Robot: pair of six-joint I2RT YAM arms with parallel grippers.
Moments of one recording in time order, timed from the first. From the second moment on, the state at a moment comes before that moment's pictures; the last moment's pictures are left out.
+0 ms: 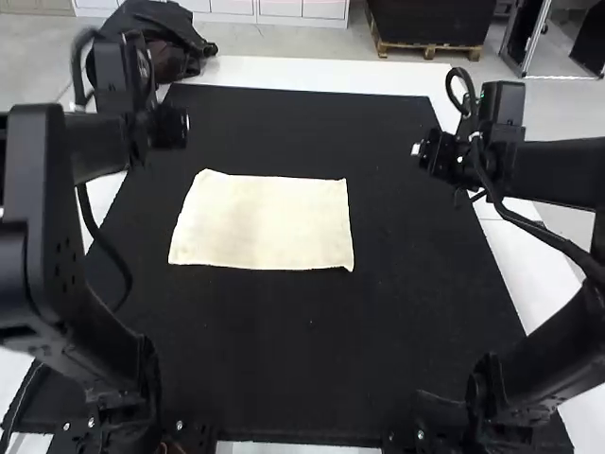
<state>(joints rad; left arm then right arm) 0.21 1.25 0.74 0.08 0.03 0.08 -0.01 1.32 0.73 0.05 -0.22 0.16</state>
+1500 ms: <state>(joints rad) 0.20 1.89 0.83 0.41 0.16 0.13 0.29 2.05 1.05 0.30 -0.20 0.13</state>
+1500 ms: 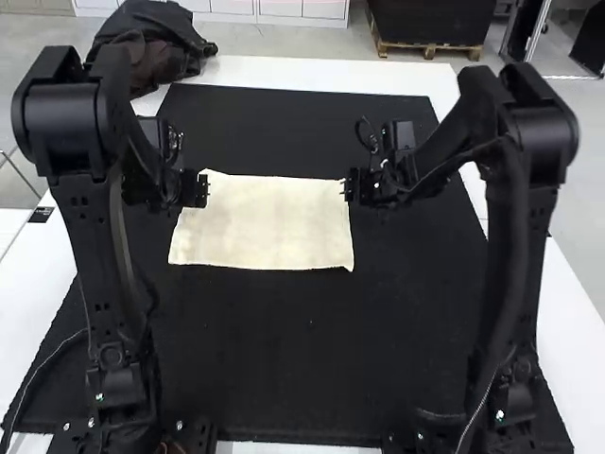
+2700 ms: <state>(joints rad) 0.21 2.12 0.99 0.44 0.17 0.13 0.33 2.26 1.27 0.31 -0.13 0.13</state>
